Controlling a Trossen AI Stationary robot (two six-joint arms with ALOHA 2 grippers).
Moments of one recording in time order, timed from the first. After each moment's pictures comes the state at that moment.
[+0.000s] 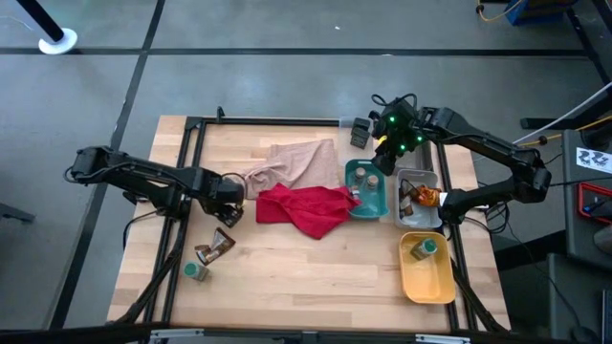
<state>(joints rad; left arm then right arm) -0.02 1.15 0.60 -0.93 -0.02 -0.92 -0.52 1.28 1.26 -1.05 -0.20 -0.01</state>
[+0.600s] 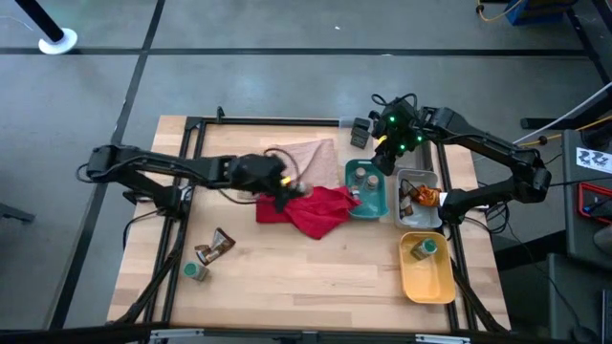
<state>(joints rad) 0.03 1.33 0.91 -0.07 -0.08 -0.61 -0.52 1.28 1.26 -1.05 -0.20 -0.01</state>
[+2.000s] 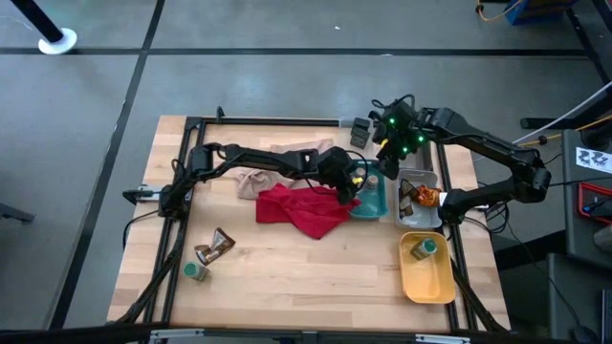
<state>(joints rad) 0.17 2.19 1.65 -0.13 0.05 -0.25 -0.52 1.28 1.26 -1.11 -0.27 -0.09</state>
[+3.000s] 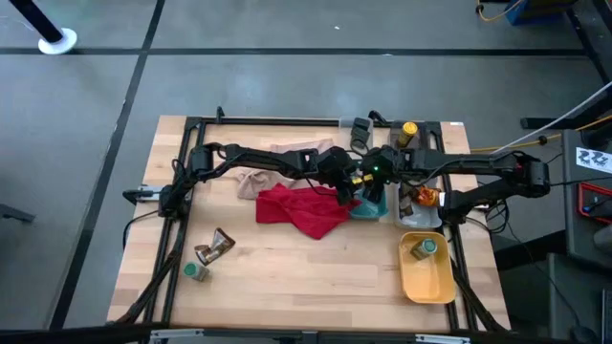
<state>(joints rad) 0.17 2.19 1.65 -0.12 0.04 -0.20 -0.22 1.28 0.87 -0.68 0.18 0.10</state>
